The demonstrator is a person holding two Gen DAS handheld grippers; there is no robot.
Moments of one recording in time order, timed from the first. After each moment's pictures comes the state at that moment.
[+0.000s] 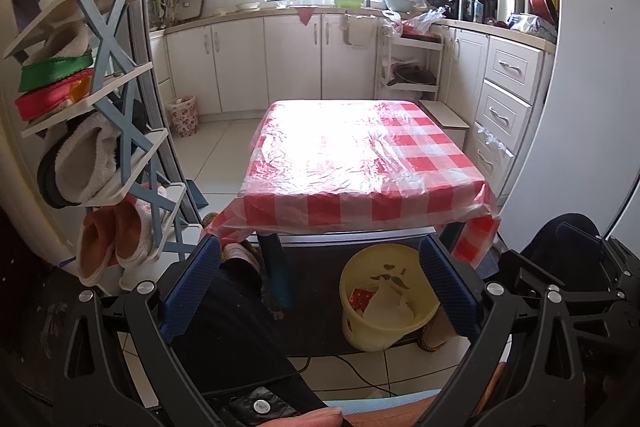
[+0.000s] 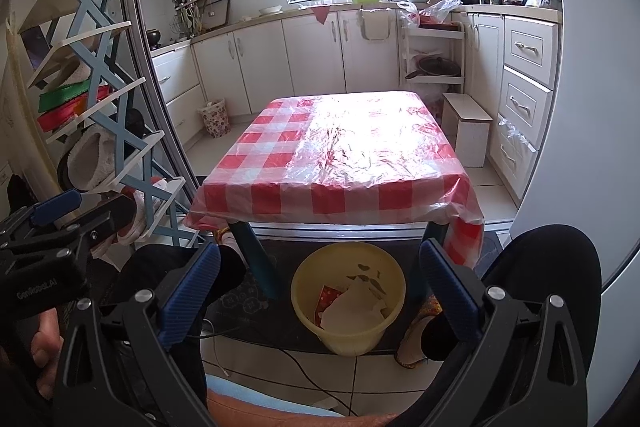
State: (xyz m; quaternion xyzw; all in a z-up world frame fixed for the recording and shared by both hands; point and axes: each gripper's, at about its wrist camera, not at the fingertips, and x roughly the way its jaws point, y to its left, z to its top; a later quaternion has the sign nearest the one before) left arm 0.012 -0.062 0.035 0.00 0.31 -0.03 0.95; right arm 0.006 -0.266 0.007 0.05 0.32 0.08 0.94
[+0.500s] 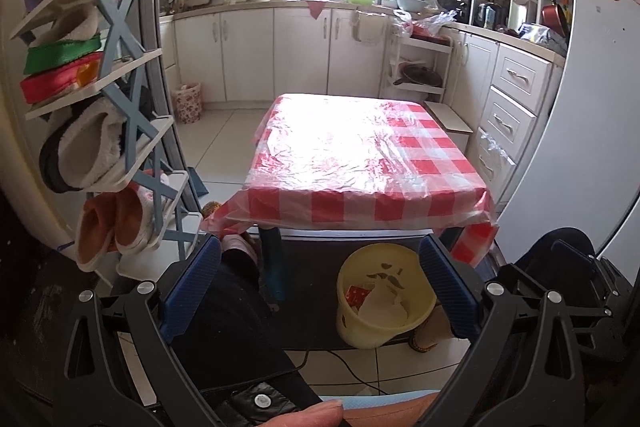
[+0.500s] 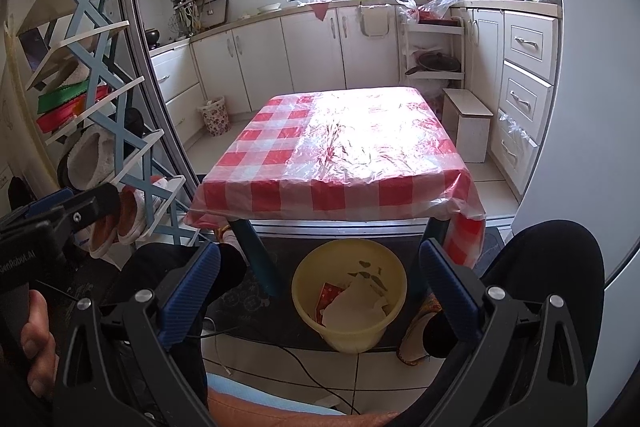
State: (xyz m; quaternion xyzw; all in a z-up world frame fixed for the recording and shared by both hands) left arm 0.016 -0.048 0.043 -0.02 0.33 -0.01 0.95; right arm 0.007 -0.262 0.006 0.05 0.32 0.08 0.94
